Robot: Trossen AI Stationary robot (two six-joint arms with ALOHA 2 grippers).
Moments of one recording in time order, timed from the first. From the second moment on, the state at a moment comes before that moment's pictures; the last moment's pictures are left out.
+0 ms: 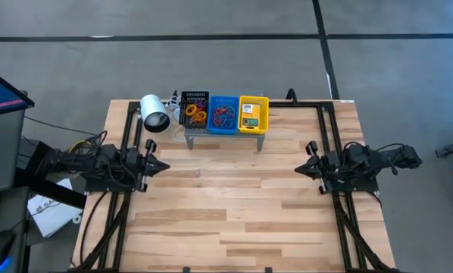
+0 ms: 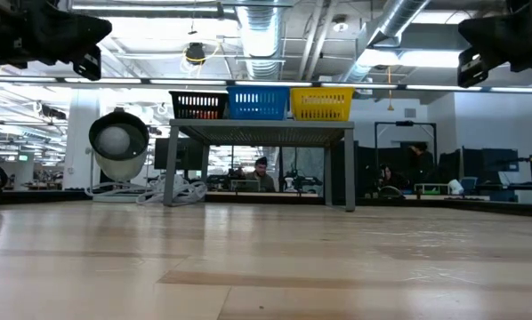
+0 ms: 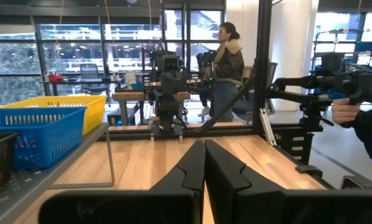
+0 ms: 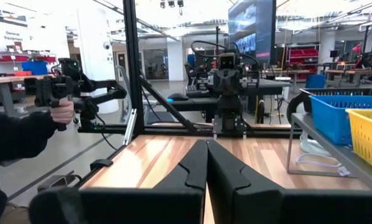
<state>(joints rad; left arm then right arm) -0.11 0.01 0.07 0.09 -0.04 0.02 0.20 0.00 0.07 0.06 0.03 0.03</state>
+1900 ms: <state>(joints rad) 0.11 0.02 0.01 0.04 0.16 -0.07 0.20 0.01 0.01 0.02 0.05 0.06</state>
